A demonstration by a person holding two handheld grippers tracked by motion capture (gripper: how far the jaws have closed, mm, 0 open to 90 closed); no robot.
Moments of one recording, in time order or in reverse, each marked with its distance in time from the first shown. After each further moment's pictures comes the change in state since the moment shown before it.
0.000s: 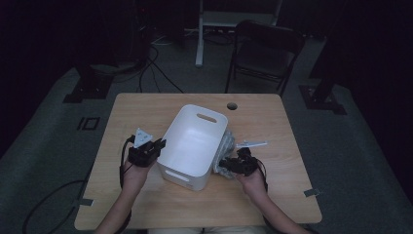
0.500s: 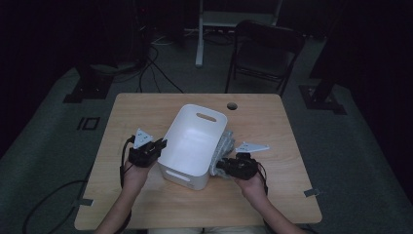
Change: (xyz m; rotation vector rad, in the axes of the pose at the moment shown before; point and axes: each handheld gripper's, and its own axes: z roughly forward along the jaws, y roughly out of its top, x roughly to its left) left arm 0.001 -0.002 0.002 -0.029 -0.019 0.006; right arm 0.030 0.002 -0.016 -0.090 0.020 -0.129
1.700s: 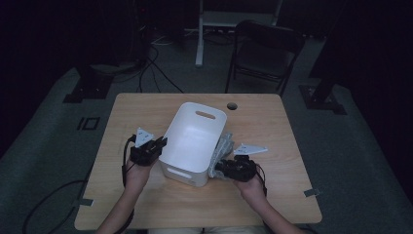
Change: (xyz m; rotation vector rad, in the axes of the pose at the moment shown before) left arm -0.002 0.002 0.004 -0.002 0.028 -0.009; right arm 0.007 -0.005 0.003 0.017 -0.008 -0.025
